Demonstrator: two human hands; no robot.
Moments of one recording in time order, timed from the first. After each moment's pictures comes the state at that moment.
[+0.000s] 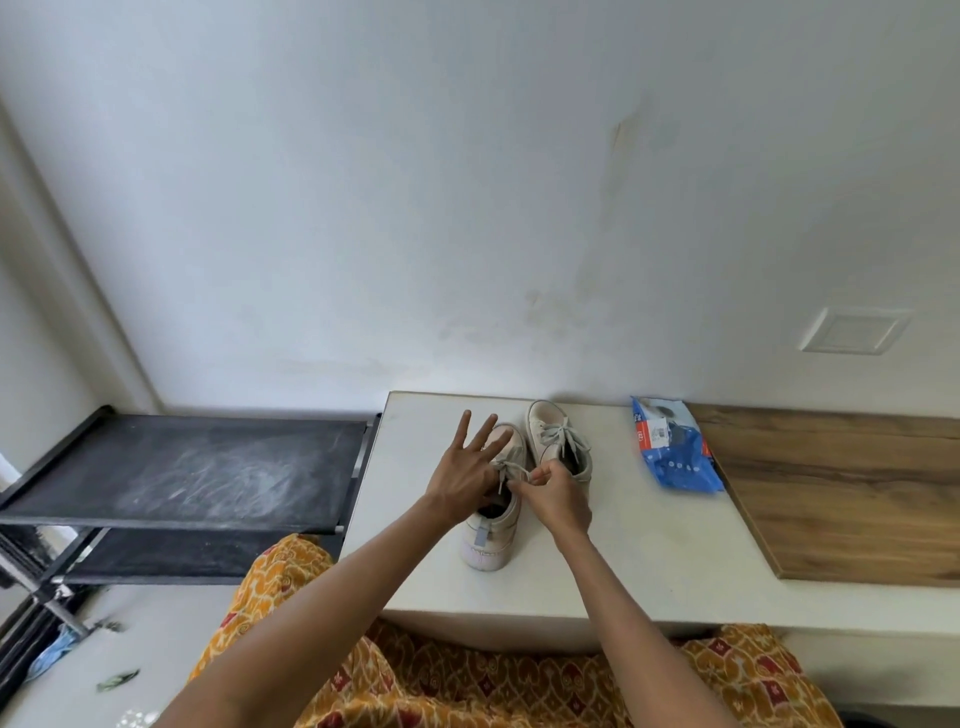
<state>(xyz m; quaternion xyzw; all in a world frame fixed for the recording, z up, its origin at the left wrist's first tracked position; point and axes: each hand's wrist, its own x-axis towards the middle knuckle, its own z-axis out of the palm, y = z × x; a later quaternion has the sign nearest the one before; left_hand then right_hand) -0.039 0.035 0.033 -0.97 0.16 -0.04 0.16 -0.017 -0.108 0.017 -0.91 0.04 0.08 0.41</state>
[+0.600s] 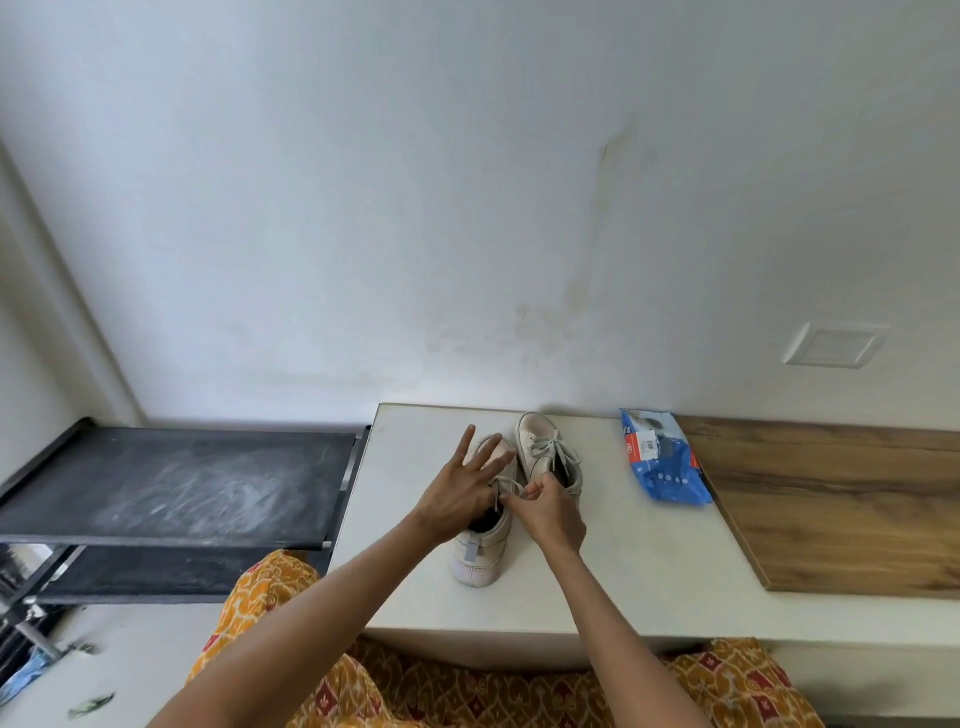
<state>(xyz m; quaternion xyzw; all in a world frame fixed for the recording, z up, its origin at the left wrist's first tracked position) -0.039 0.038 0.033 -0.93 0.23 -0.17 0.22 -0.021 -0.109 0.025 -0.93 0.04 0.05 0.37</state>
